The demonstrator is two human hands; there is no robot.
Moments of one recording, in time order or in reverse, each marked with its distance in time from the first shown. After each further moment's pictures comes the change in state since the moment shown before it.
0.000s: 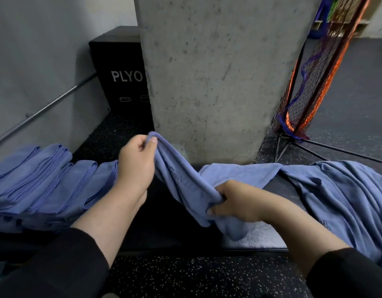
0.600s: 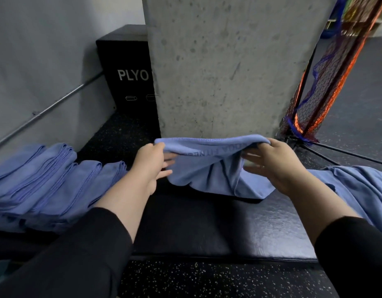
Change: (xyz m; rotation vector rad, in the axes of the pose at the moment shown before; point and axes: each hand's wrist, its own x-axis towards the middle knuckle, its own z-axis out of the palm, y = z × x) left_hand 0.030 -0.011 0.017 -0.149 -0.185 -0.489; right_hand 0.039 0.045 -0.052 1.007 0.604 0.123
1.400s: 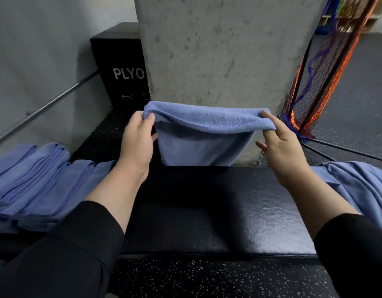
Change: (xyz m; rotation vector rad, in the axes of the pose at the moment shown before) left_hand 0.001 0.021 0.006 -0.103 0.025 0.513; right_hand 0.003 -0.001 -0.015 -0.061 0.159 -0.363
